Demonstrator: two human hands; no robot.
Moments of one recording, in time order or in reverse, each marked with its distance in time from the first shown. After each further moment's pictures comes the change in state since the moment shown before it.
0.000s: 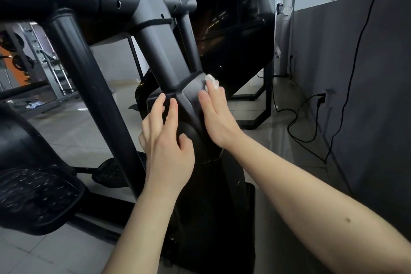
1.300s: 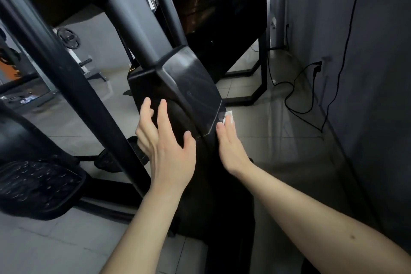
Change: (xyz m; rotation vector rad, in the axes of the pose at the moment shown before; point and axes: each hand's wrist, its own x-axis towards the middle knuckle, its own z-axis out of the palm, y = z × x) left_hand -0.045 -0.005 0.033 0.103 0.023 -0.046; right_hand -0.116 0.061 0.002 0.146 -0.044 0.450
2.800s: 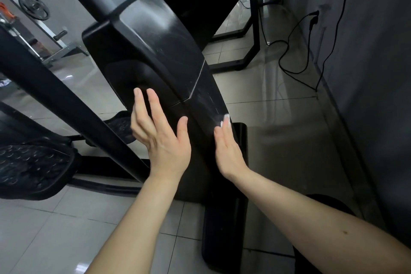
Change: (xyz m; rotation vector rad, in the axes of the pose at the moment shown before) left_hand -0.044 -0.029 0.050 0.062 0.013 0.108; right_hand -0.059 0.070 0.018 0.036 0.020 0.249
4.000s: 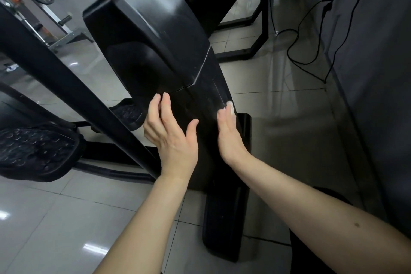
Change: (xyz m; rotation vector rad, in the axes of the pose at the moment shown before) left_hand -0.031 -0.001 0.008 0.033 -0.010 -0.021; right_hand 0.001 -0.011 0.000 0.083 -0.035 0.025
